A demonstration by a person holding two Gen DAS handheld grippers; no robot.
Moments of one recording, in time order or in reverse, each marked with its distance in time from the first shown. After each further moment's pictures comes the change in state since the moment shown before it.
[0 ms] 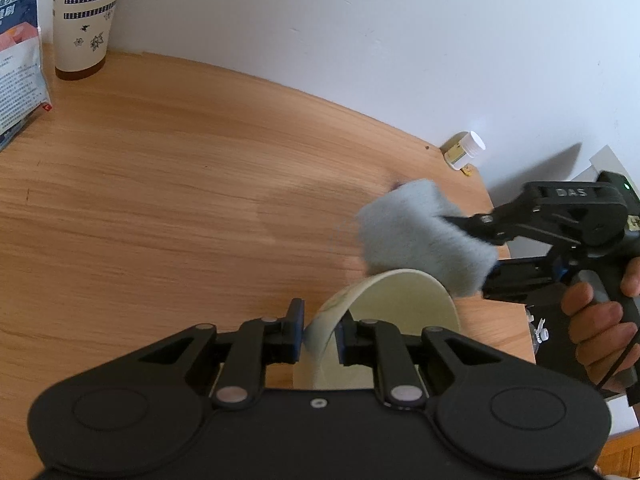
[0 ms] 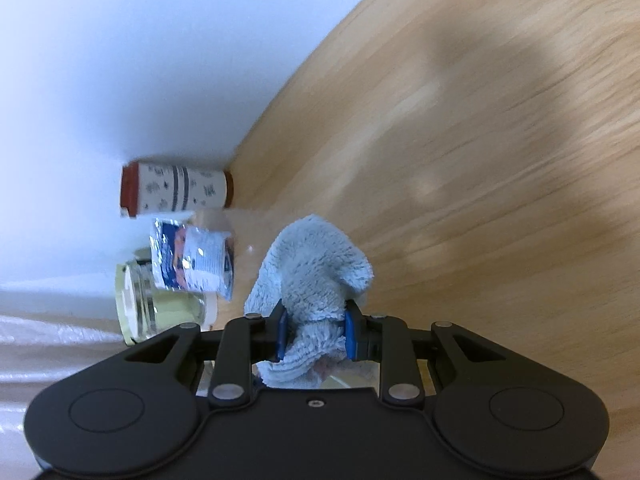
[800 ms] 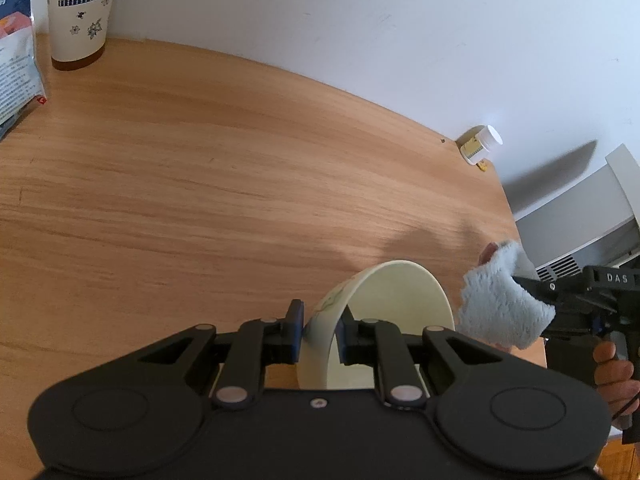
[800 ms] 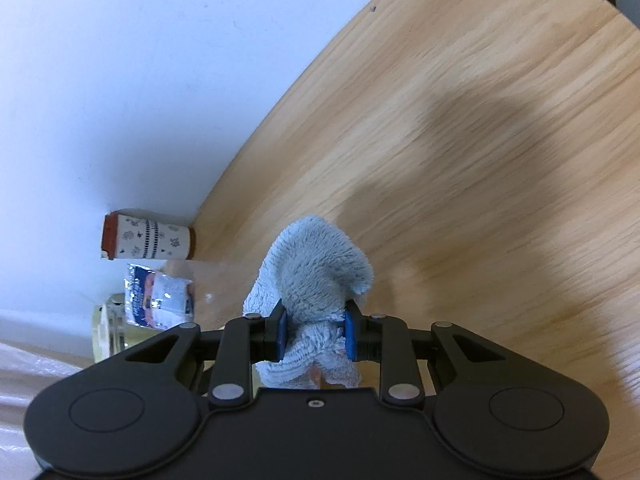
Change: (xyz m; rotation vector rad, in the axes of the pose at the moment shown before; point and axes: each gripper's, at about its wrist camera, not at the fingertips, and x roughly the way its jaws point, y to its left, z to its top) left arm 0.022 0.007 0.010 -0.007 0.038 0.018; right arm -0.064 -0.055 -0.006 -0.034 -0.184 -0.095
